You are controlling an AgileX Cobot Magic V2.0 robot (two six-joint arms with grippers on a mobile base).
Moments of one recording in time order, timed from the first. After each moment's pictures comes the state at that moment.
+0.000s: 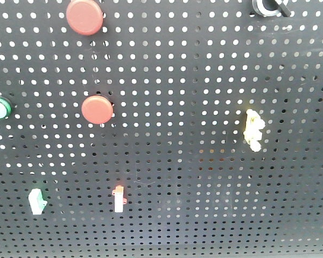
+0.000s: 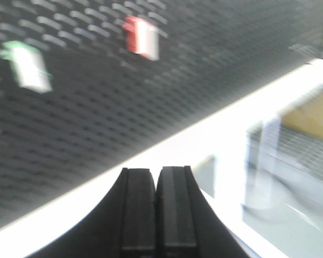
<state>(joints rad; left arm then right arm) -0.40 0.21 -0.26 -0.68 0.33 0.72 0.30 0.11 -0.35 0.66 0.22 -0.71</state>
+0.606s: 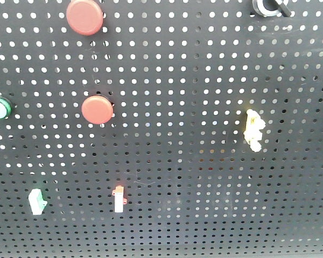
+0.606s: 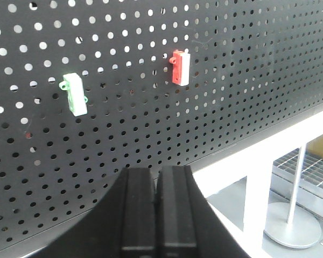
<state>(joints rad) -0.40 0.23 -0.26 -0.68 0.24 0.72 0.30 0.15 -0.33 0.66 0.22 -0.70</state>
